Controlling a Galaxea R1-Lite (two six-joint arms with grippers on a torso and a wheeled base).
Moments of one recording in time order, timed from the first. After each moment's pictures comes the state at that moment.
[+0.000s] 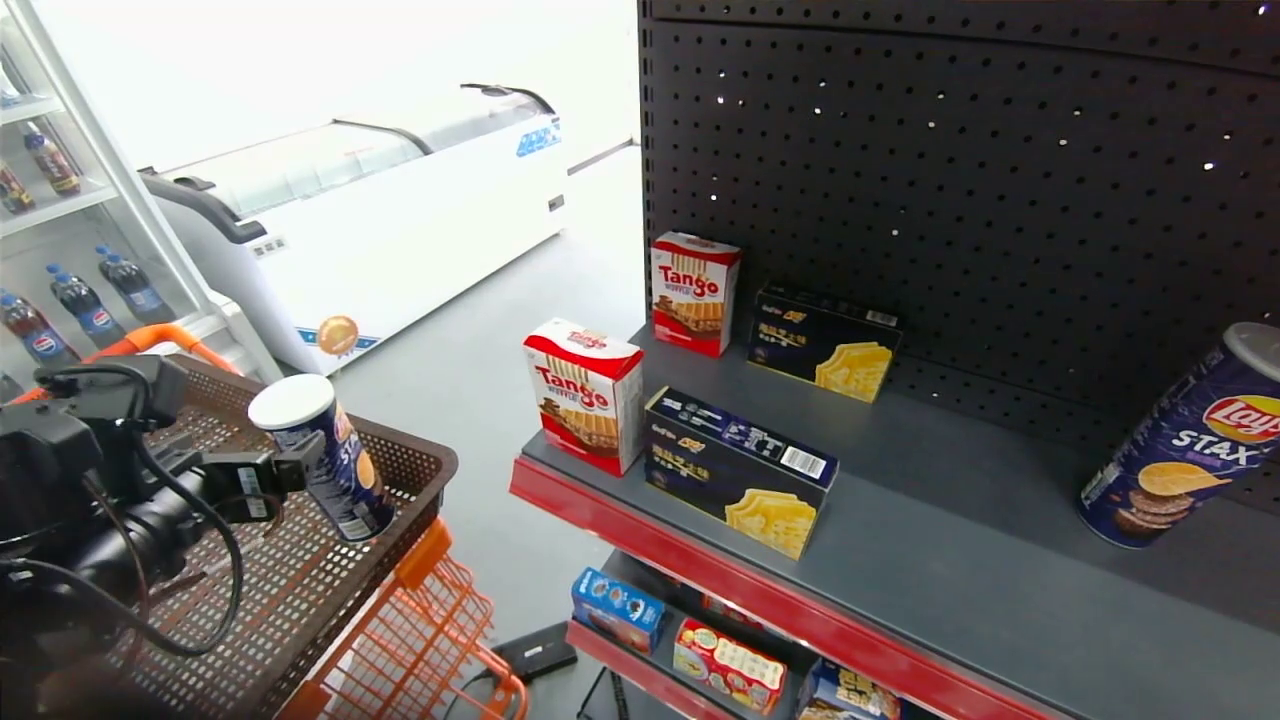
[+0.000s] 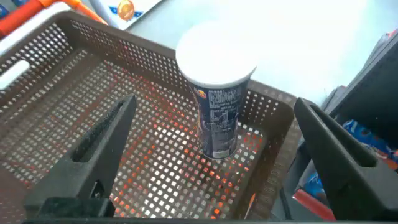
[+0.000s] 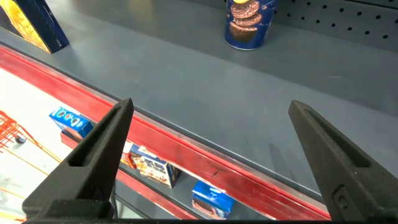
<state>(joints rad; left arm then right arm) 0.08 1.62 -0.36 -1.09 0.13 0.04 0.02 0.01 0.00 0.00 -0.01 0.01</state>
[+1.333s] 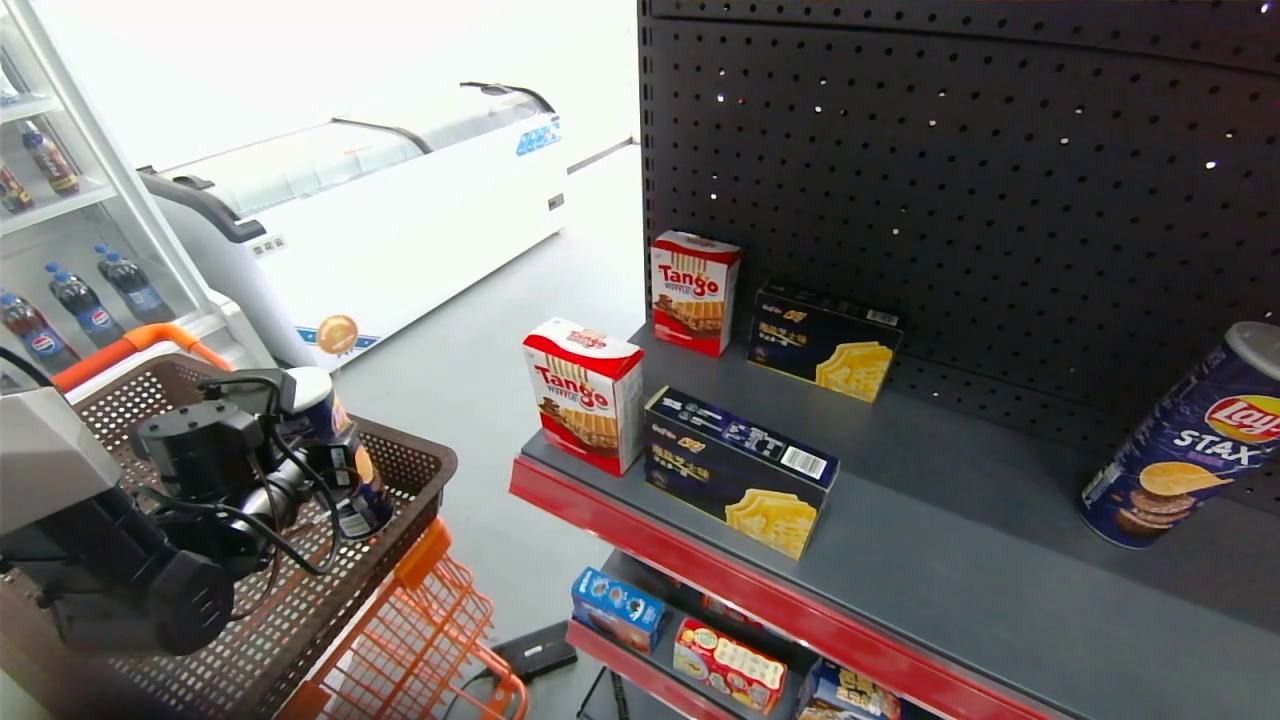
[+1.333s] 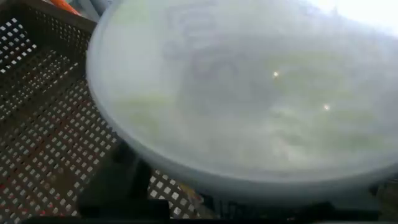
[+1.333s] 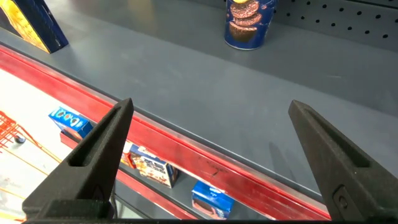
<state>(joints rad) 0.12 2.12 -0.62 -1.36 0.13 0.06 0.01 0.01 0.00 0.00 -0.01 0.01</state>
